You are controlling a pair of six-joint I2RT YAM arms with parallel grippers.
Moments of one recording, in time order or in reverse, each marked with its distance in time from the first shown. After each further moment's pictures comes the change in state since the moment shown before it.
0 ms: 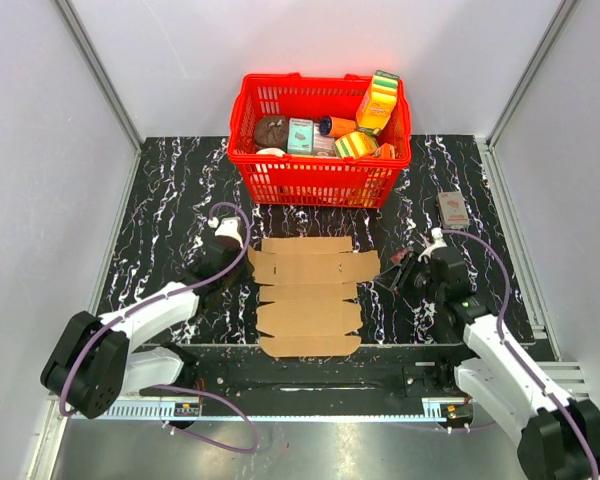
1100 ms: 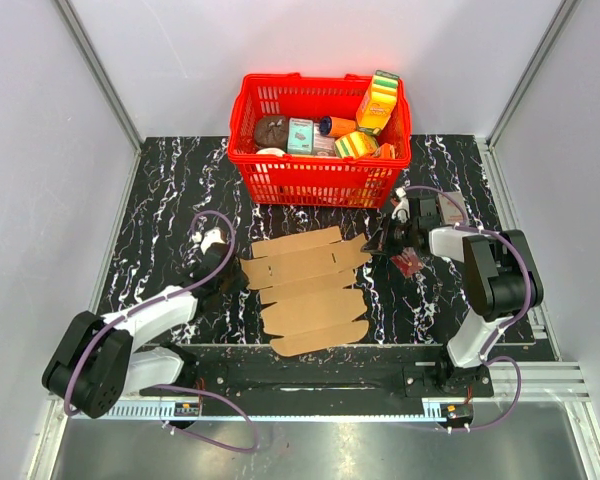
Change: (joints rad) left arm 0.040 0.004 -0.060 -0.035 -0.047 -0.247; right arm -0.130 0.941 0.468 0.212 -0.290 -0.320
